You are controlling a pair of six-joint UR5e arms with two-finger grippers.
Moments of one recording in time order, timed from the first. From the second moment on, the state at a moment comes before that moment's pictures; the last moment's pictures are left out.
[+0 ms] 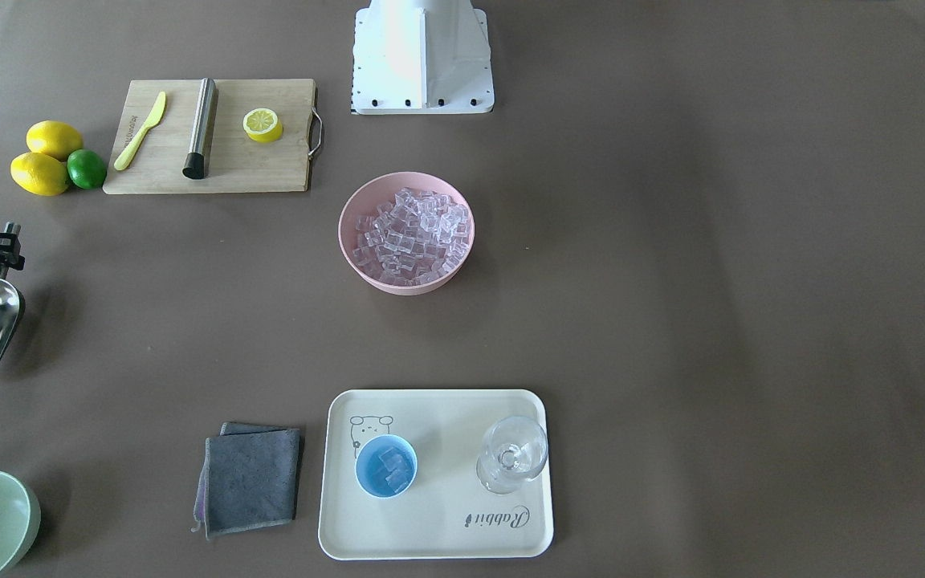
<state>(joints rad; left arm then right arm) -1.58 -1.53 -1.62 -1.57 -2.32 -0.11 1.05 -1.61 1.60 -1.26 2.33 0.61</state>
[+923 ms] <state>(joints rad) -1.58 -1.53 -1.62 -1.57 -2.32 -0.10 1.17 -1.60 1.69 -1.26 2.31 0.61</state>
